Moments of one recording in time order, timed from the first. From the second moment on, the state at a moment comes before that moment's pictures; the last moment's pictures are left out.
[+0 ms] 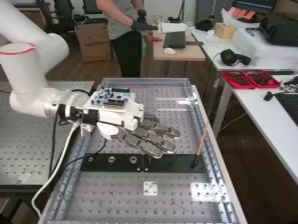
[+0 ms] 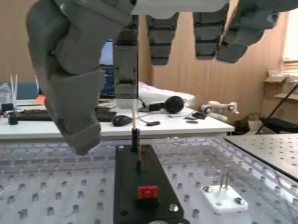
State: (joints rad) arm 1.43 -1.93 -1.98 -2.45 -1.52 -0.82
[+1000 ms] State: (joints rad) arm 1.32 -2.08 -1.92 -2.30 -1.72 -0.84
